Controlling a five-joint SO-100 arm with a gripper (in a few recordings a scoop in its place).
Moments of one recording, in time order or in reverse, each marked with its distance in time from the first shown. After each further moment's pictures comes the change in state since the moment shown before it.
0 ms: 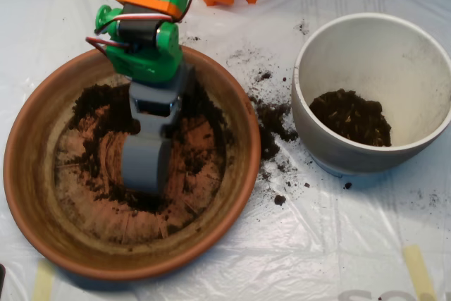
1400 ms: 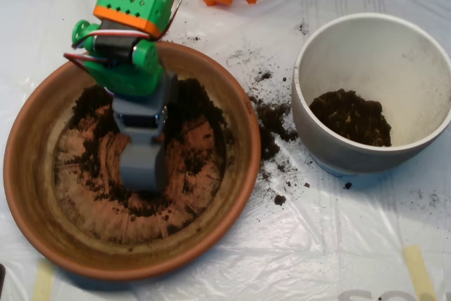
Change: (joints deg) arm 2.6 -6.6 -10.3 3.4 -8.3
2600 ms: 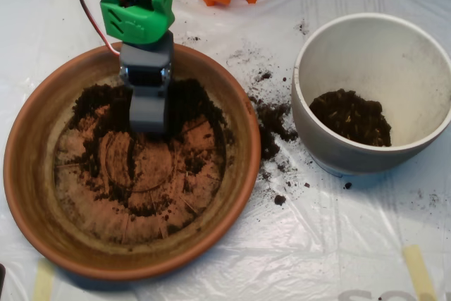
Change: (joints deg) arm 3.7 28.9 35.3 -22.2 -7.5
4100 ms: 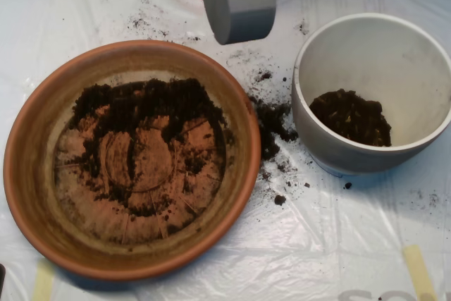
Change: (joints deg) arm -29.7 21.2 -39.7 37.4 9.8
